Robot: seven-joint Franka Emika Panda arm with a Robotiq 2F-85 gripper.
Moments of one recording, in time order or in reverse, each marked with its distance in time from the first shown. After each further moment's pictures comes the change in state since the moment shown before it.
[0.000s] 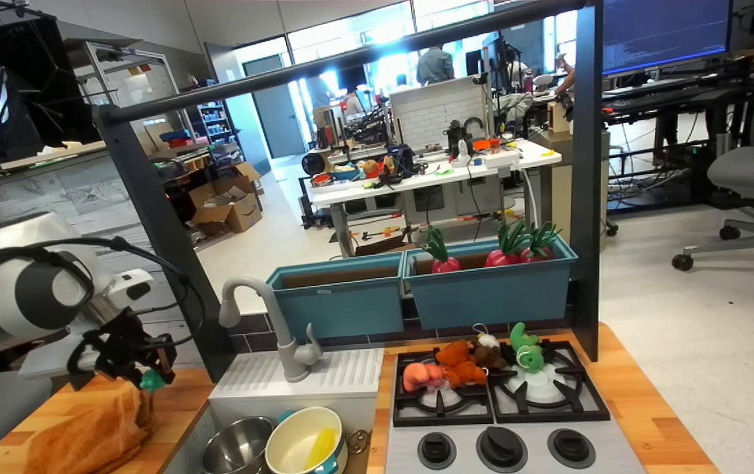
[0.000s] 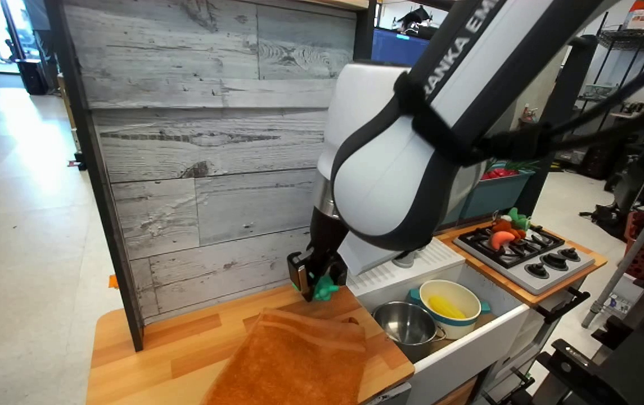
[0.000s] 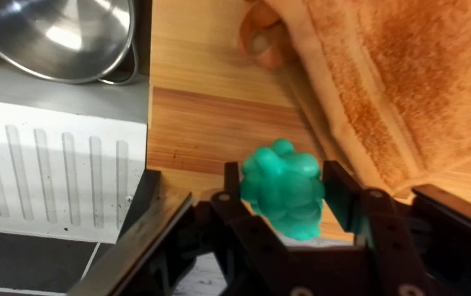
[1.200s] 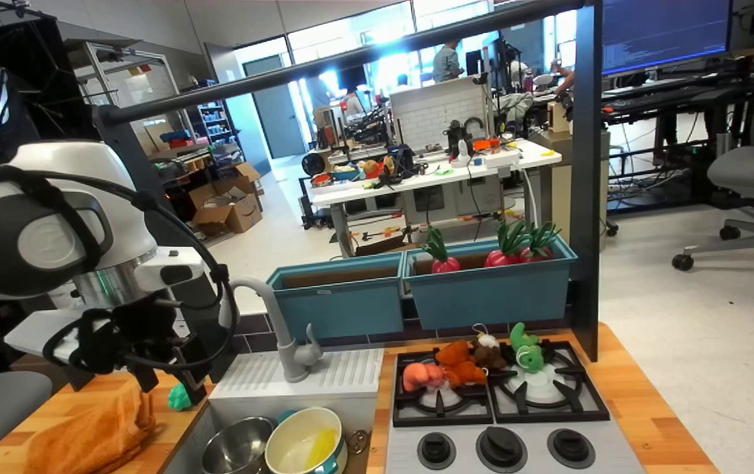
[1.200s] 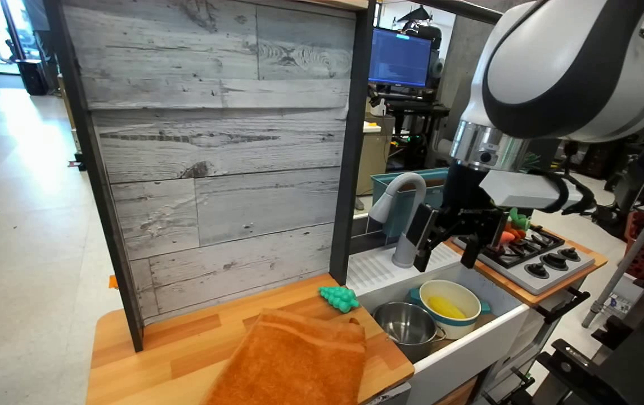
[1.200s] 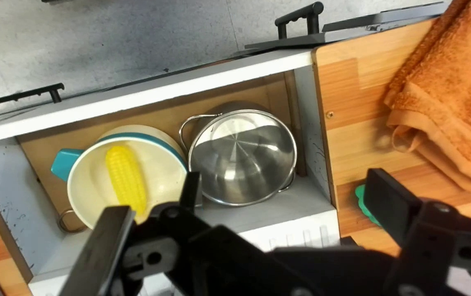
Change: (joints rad) arm -0.311 -0.369 0.080 -0.468 0.187 -0.077 -0.051
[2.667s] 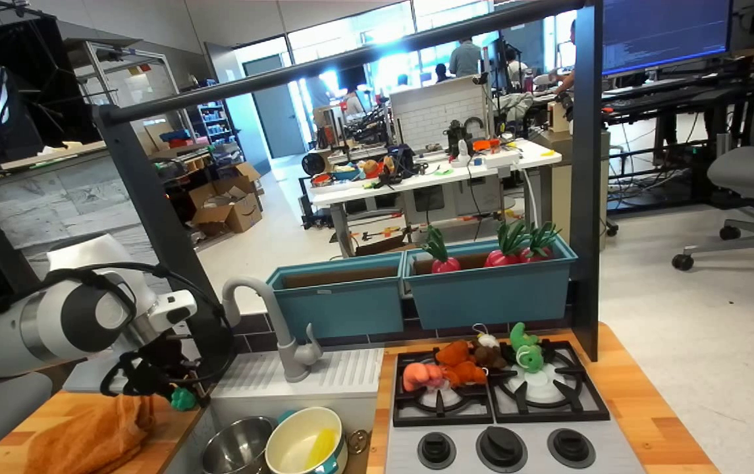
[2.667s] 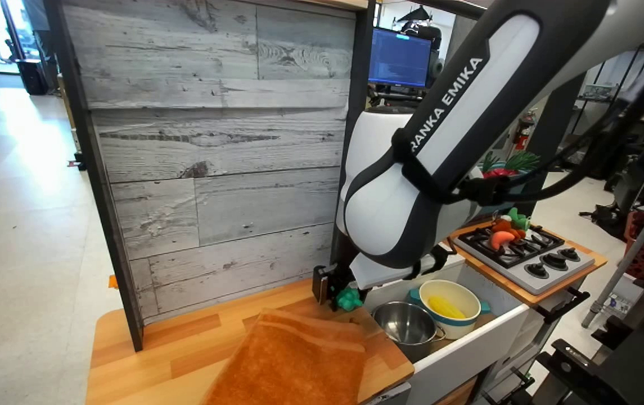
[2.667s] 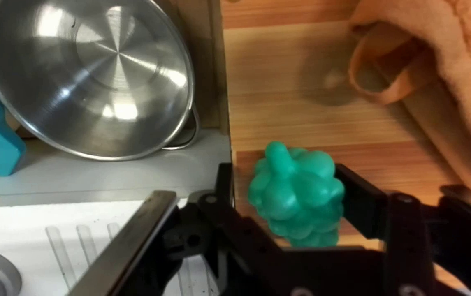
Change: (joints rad) arm 0.271 0.487 -0.114 0.559 -0.097 0.030 0.141
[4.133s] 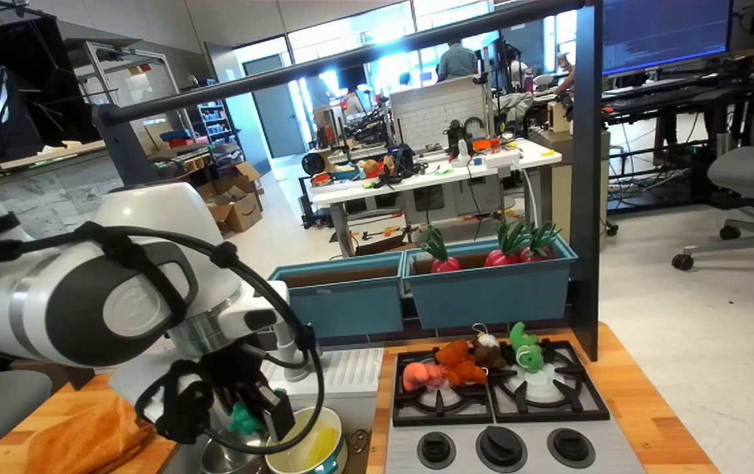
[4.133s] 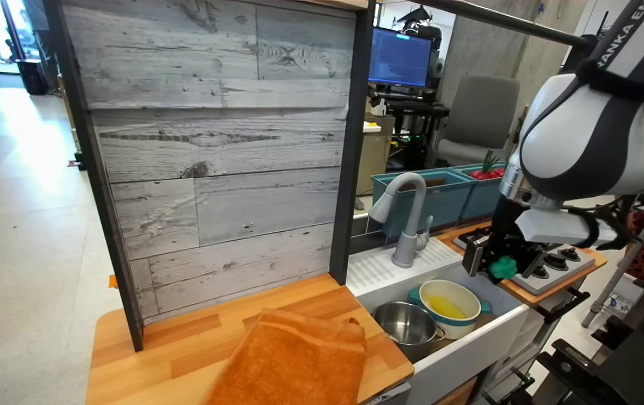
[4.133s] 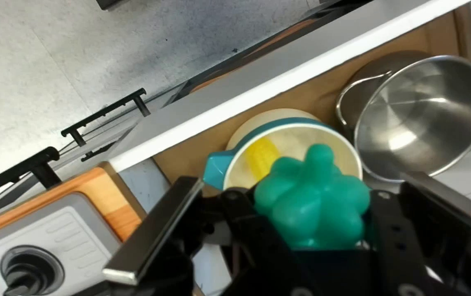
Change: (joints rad) arm -0.372 -0.353 0.007 -0.559 0.097 0.133 -0.078
